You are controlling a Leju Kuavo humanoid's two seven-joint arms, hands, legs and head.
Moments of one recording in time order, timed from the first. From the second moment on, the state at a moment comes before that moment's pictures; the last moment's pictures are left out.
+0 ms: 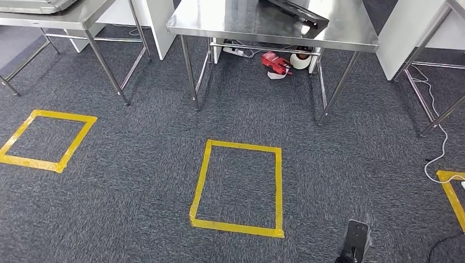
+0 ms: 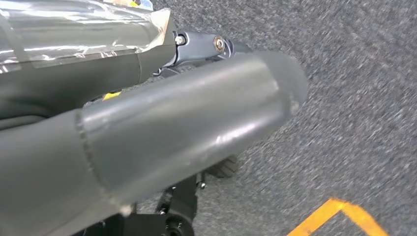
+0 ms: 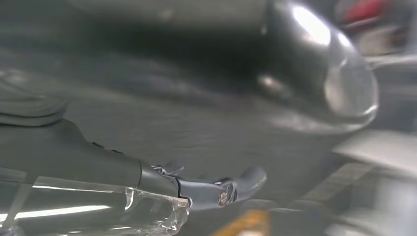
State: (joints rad) left arm -0.12 -0.17 1.13 -0.21 -0.49 0.16 -0.33; right arm -0.12 0.12 -0.36 -0.73 0.18 -0.41 -0.50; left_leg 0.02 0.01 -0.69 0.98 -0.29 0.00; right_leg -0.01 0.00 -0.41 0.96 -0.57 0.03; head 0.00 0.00
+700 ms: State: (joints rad) left arm -0.11 -0.17 1.10 -0.20 -0.54 0.19 -0.32; right arm -0.08 0.11 -0.37 -0.23 0.37 -0.48 0.17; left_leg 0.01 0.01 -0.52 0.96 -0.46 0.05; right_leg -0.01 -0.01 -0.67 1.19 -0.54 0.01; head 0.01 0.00
